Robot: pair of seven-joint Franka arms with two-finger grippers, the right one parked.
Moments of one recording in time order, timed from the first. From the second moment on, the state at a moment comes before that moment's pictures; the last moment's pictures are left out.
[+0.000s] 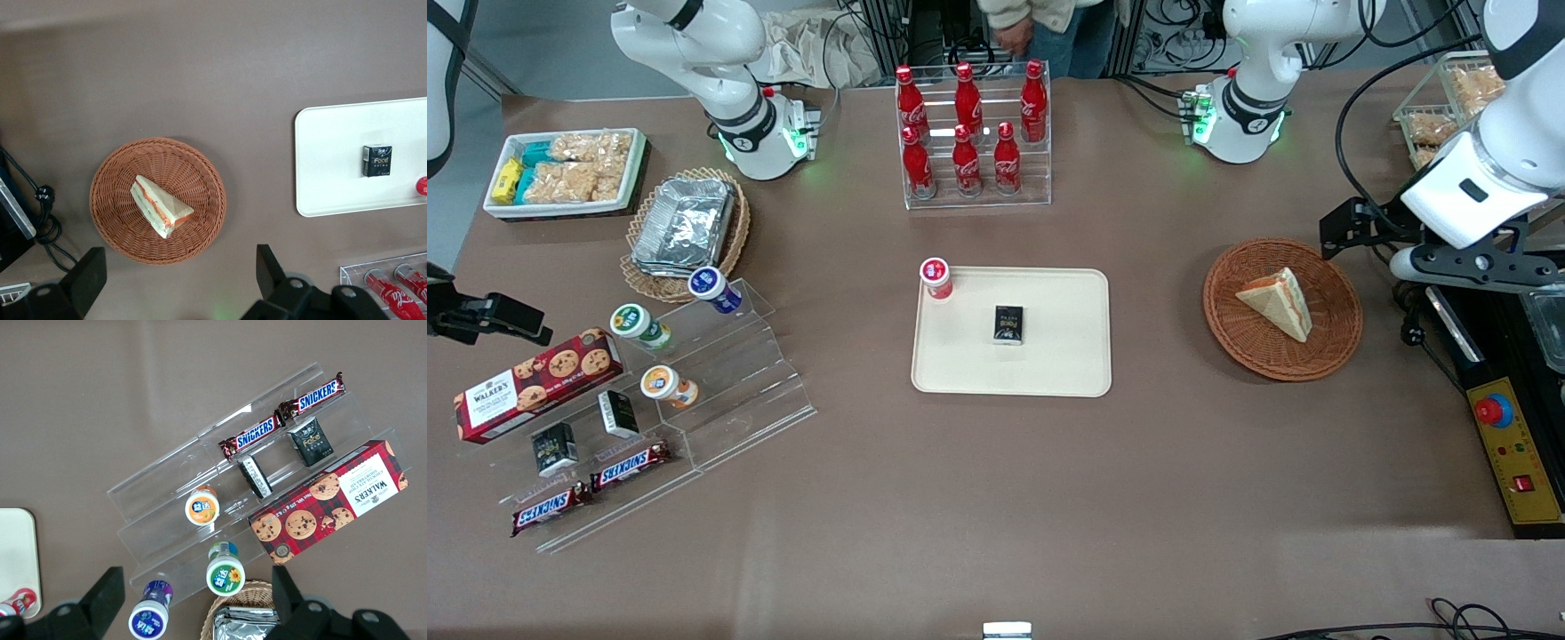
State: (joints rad) arm -0.03 0.02 -0.11 -1.56 -0.06 1.52 -0.02
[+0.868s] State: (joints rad) arm -0.03 -0.05 -0.11 -1.69 -0.05 1.51 -0.37
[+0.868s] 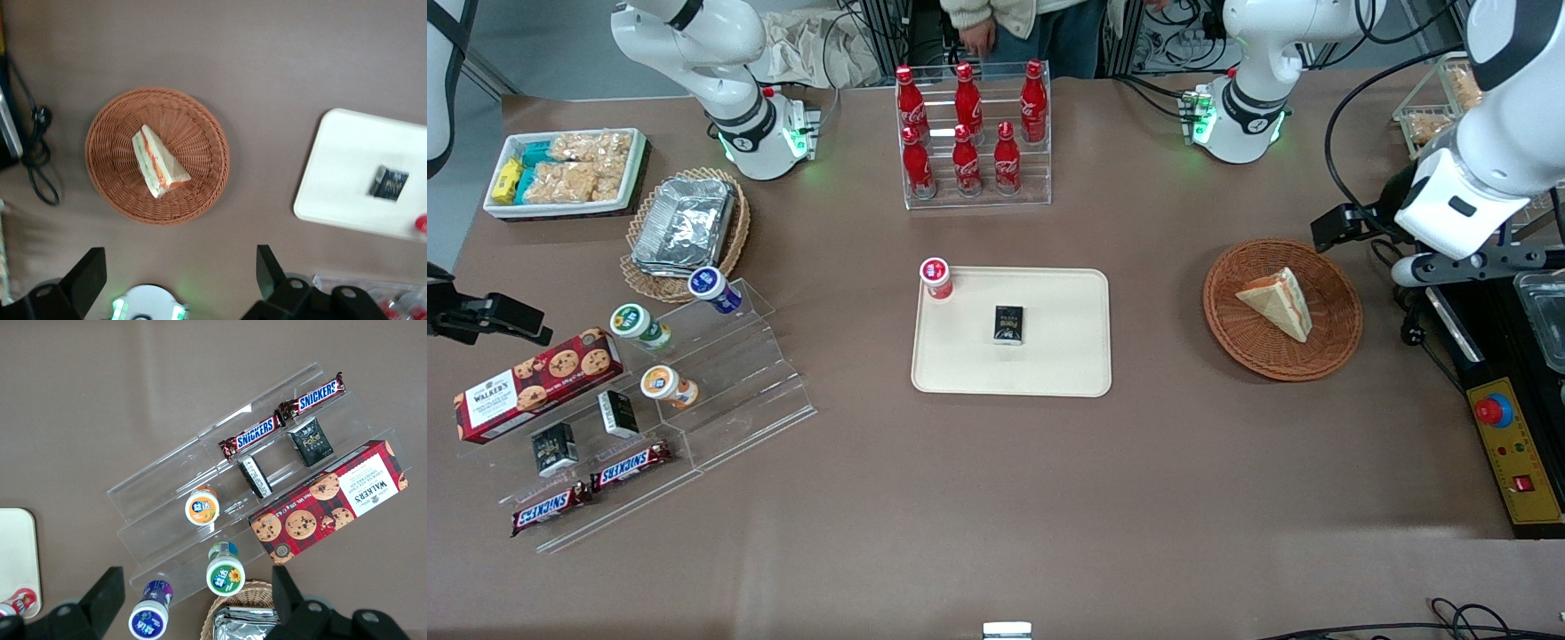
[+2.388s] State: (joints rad) arm -0.03 -0.36 -0.04 -2.46 0.03 1.96 -0.90
